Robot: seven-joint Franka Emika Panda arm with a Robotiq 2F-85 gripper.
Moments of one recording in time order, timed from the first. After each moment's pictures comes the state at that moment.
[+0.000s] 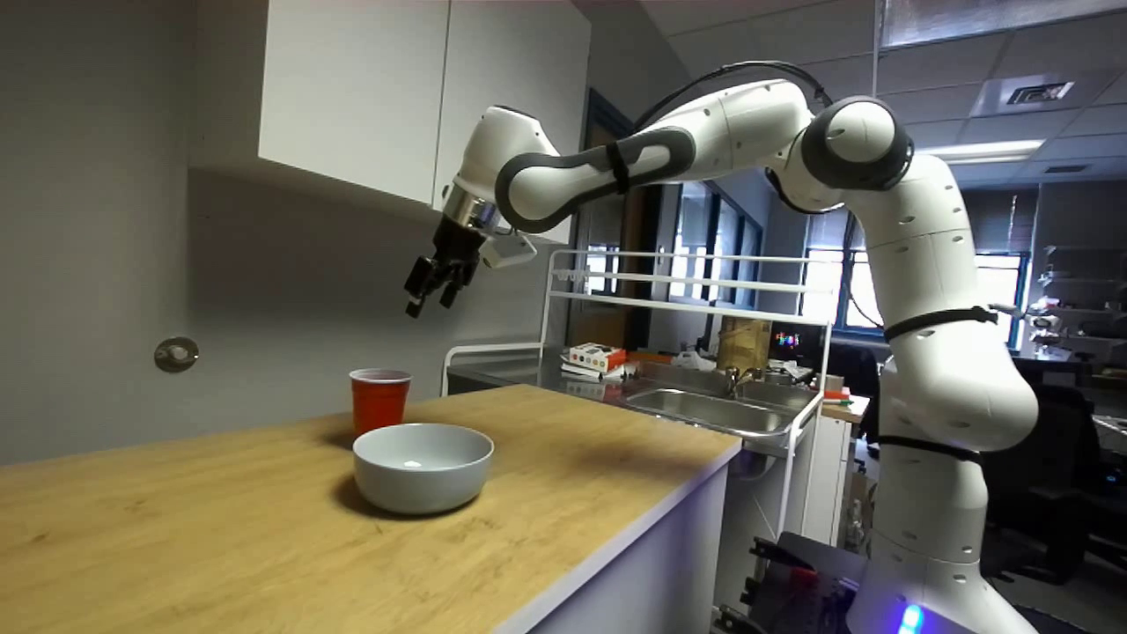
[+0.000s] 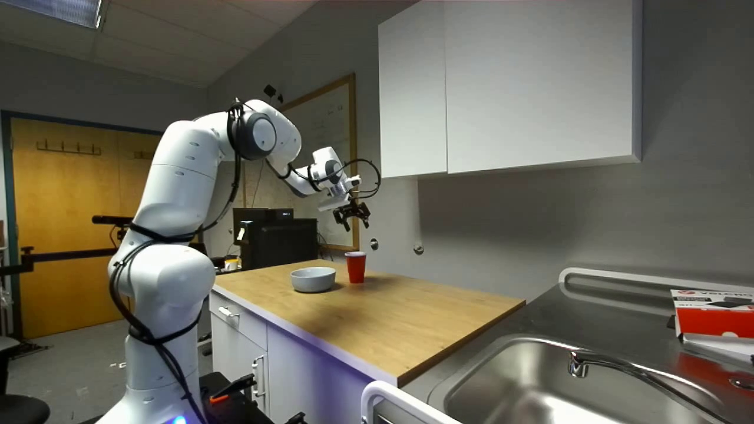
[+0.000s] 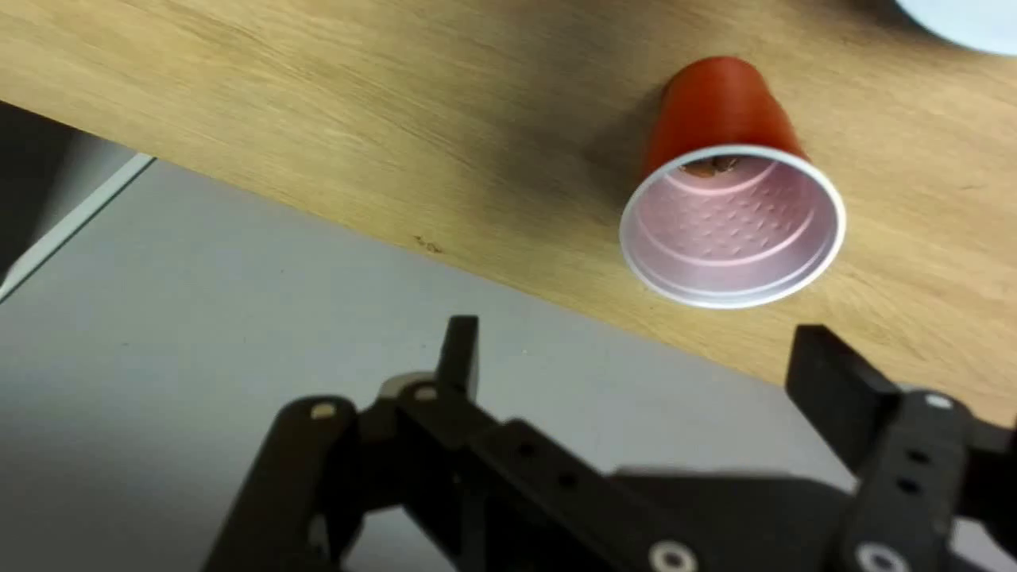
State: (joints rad) arm 0.19 0.26 0.17 -1.65 -0.36 2.35 0.24
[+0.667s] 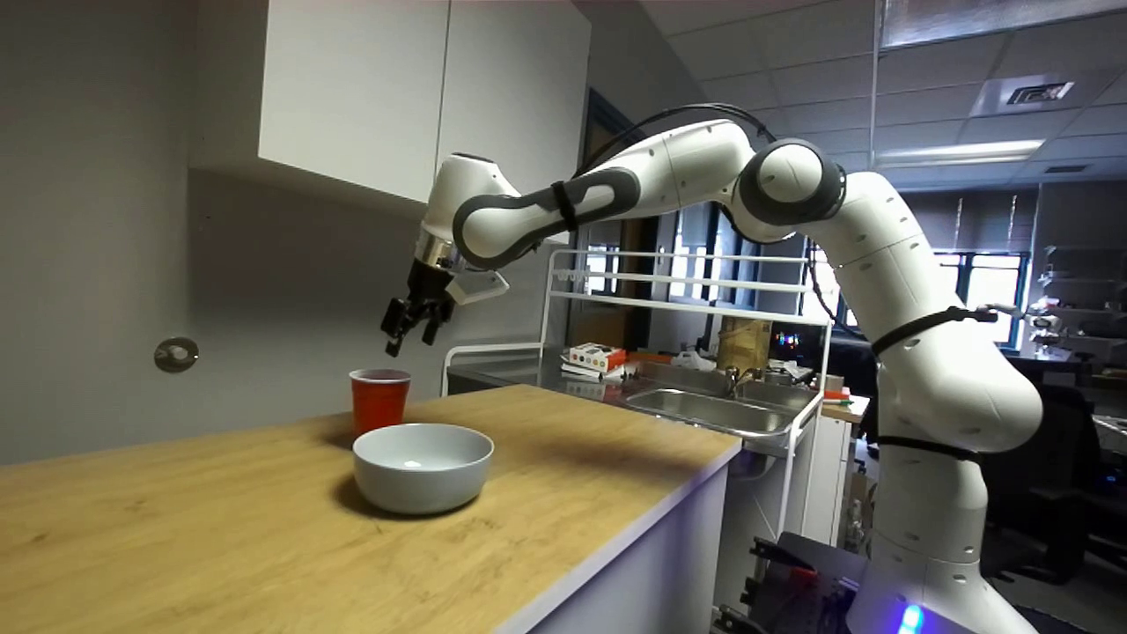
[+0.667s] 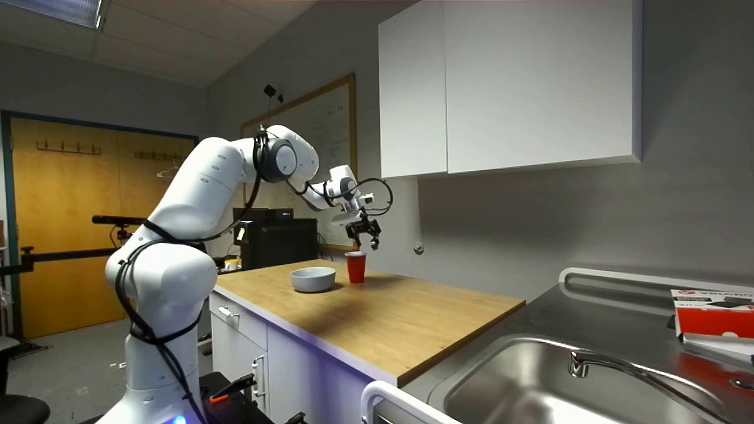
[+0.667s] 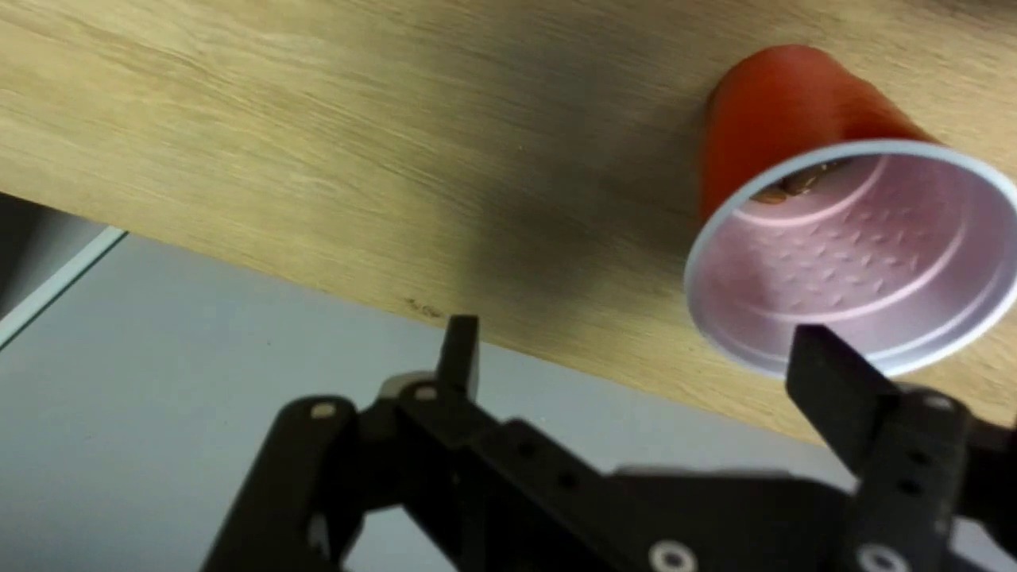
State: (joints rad) arm 0.23 0.51 0.10 -1.43 -0.33 2.29 0.24
